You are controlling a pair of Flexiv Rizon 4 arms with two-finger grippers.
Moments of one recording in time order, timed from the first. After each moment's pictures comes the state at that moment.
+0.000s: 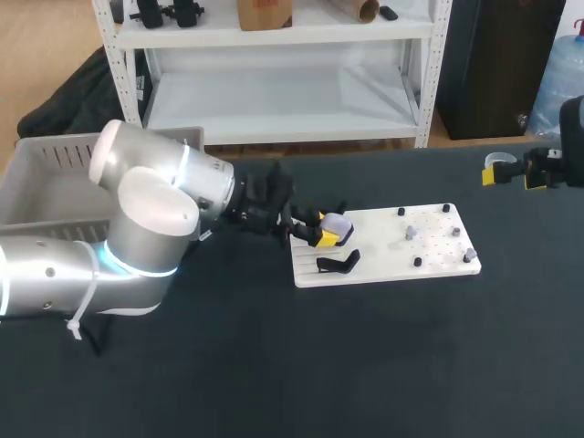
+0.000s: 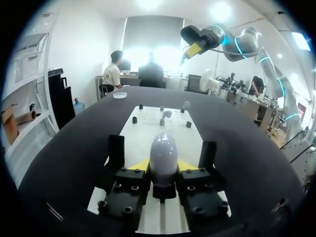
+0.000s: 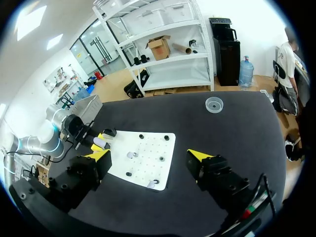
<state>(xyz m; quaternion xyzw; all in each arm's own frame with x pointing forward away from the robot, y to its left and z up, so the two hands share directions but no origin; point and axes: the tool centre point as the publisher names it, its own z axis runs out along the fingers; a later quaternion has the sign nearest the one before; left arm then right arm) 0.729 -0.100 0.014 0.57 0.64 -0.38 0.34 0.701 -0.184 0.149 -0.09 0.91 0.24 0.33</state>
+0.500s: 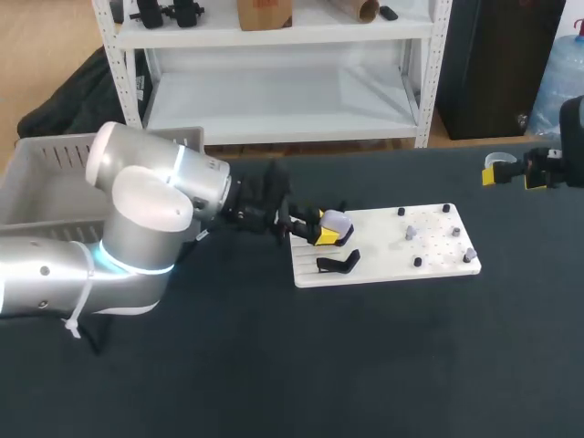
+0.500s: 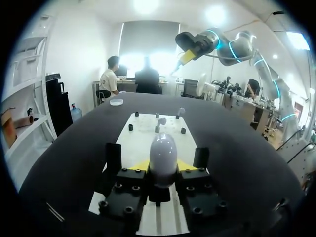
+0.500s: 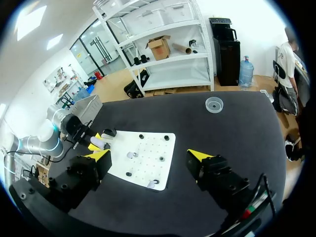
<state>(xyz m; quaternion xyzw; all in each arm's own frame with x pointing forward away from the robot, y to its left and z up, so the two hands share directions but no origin) 0.723 -0.101 0.026 0.57 0.62 -0.40 0.35 0.701 -0.184 0.149 -0.09 0.91 0.24 0.33</state>
